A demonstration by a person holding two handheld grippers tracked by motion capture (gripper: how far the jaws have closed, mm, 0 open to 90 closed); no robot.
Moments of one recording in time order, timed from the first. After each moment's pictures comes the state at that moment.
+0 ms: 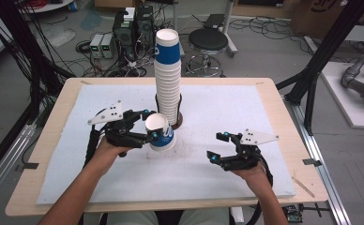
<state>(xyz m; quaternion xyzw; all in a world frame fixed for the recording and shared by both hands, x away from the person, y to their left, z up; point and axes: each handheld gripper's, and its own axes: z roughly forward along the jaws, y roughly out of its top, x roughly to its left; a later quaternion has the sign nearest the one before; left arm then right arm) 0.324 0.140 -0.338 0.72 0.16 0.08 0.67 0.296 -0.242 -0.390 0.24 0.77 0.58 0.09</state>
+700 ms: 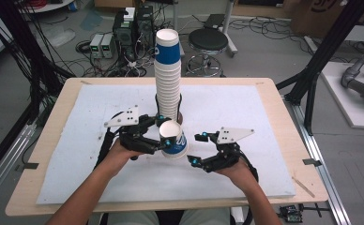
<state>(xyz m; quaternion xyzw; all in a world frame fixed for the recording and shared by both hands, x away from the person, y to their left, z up) 0.324 0.109 -0.345 0.73 0.13 0.04 0.67 0.305 -0.191 -0.384 0.17 0.81 0.56 0.06</state>
